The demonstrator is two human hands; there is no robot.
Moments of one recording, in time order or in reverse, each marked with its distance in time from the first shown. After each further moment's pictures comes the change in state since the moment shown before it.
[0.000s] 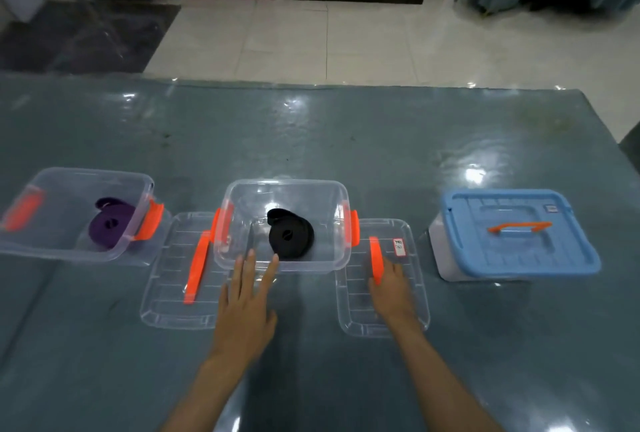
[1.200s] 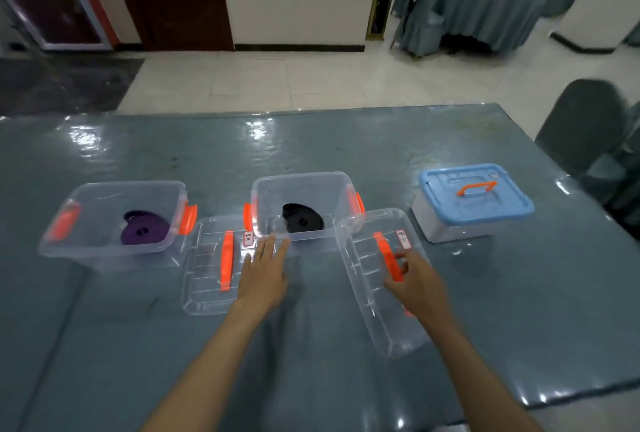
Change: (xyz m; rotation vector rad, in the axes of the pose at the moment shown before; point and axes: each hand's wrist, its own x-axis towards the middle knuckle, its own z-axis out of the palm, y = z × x) left_hand -0.009 -0.065 -0.031 -0.016 -0.155 0.186; right_hand -0.183 -0.028 -0.030 0.148 0.298 -0.062
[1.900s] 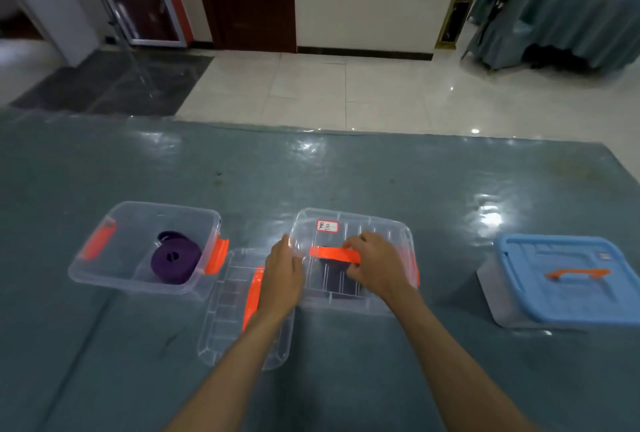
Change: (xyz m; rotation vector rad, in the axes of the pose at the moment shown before) left_hand 0.115 -0.039 -0.027 -0.692 0.458 -0.211; right_hand 0.185 -0.150 0.099 -0.276 -0.194 -0.641
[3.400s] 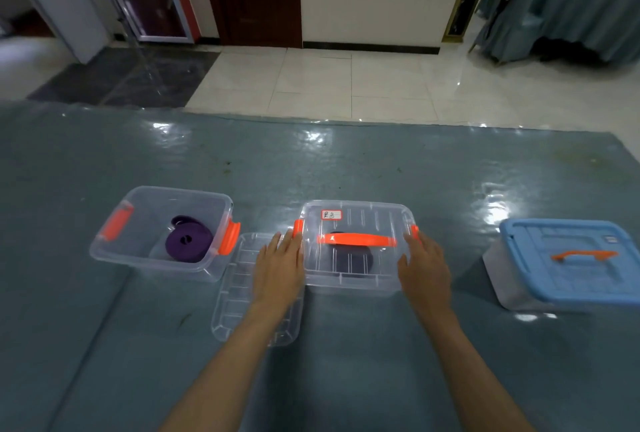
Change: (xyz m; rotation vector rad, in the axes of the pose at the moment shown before) left_hand -0.023 -0.009 -0.021 0.571 -0.076 0.101; right_hand -0.067 0.024 0.001 0.073 0.271 0.407
